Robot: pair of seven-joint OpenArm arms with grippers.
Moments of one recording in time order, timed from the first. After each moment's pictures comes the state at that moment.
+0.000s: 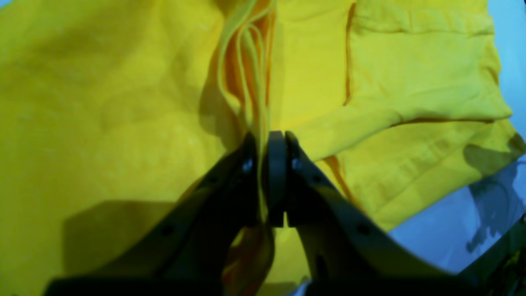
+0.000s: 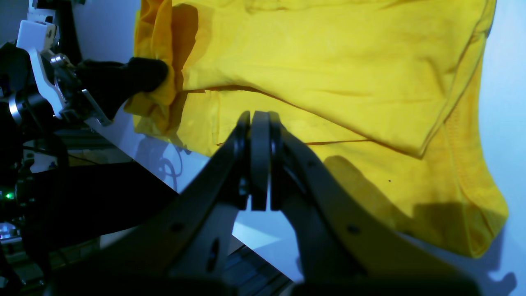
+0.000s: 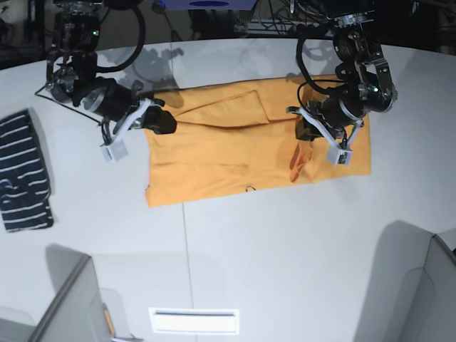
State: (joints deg) left arm 11.9 -2.2 -19.2 101.7 -29.4 -26.0 64.7; right arm -16.0 9.7 8.9 108.4 55.3 13.3 -66.8
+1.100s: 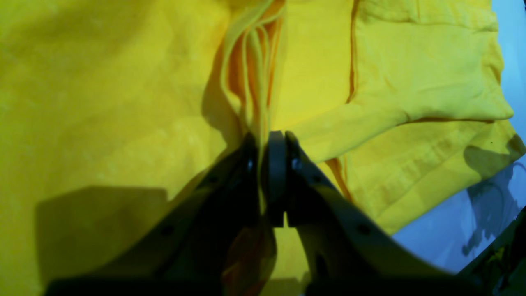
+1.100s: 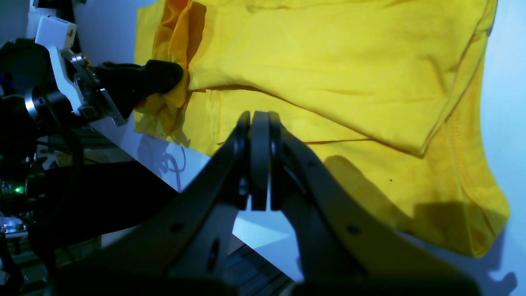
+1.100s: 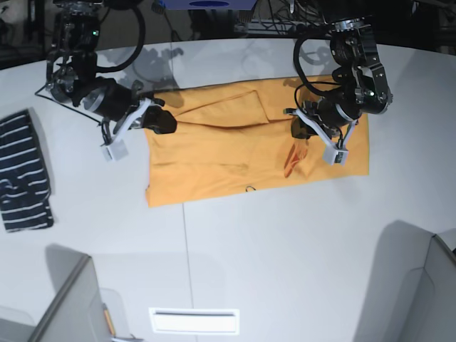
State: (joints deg) left arm 10.4 -1.6 -19.2 97.0 -29.4 -26.0 64.5; right arm -16.0 9.7 8.9 108.4 55.5 13.3 -67.0
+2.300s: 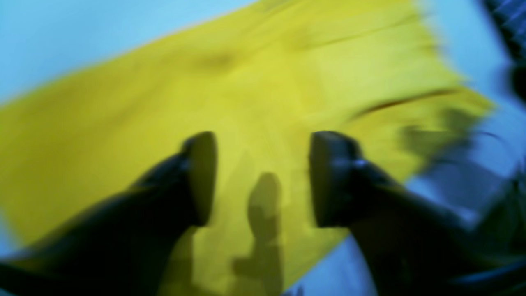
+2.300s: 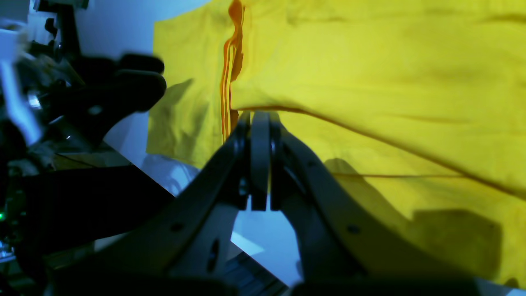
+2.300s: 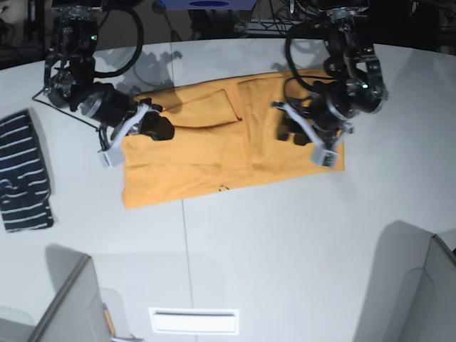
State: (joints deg) left arm 13.3 -1.7 -14.8 107.5 -27.3 -25.8 64.8; right arm -14.0 9.9 9.3 108.4 55.4 13.2 -67.3
